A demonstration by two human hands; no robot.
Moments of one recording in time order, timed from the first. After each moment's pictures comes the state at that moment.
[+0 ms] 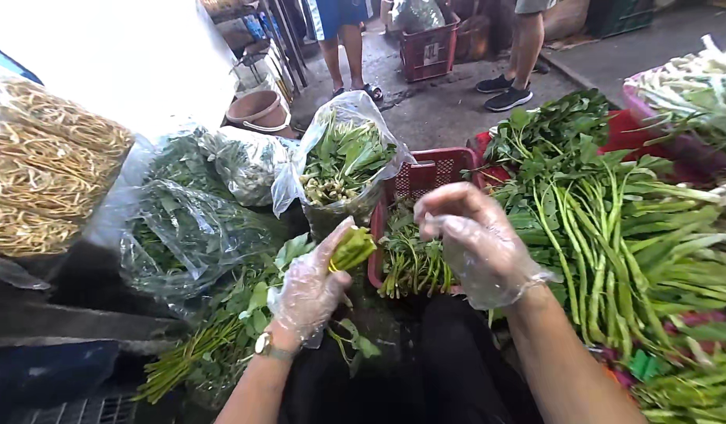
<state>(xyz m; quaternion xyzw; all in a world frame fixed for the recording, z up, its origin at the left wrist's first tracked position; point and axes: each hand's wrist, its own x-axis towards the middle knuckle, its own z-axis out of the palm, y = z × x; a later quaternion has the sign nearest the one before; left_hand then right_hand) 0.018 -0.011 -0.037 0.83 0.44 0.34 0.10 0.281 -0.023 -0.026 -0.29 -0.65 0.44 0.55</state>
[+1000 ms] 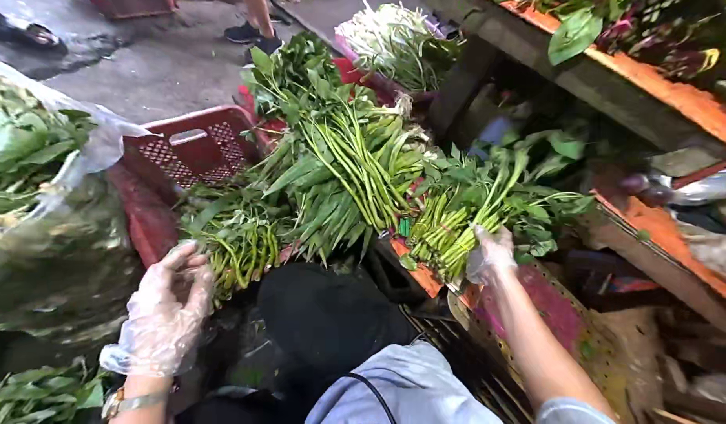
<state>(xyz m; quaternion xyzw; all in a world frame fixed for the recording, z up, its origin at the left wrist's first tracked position) 0.092 0.014 -0.153 0.84 0.34 0.29 0.31 0.463 -0.322 -0.153 -0.84 0.07 0.04 0.54</state>
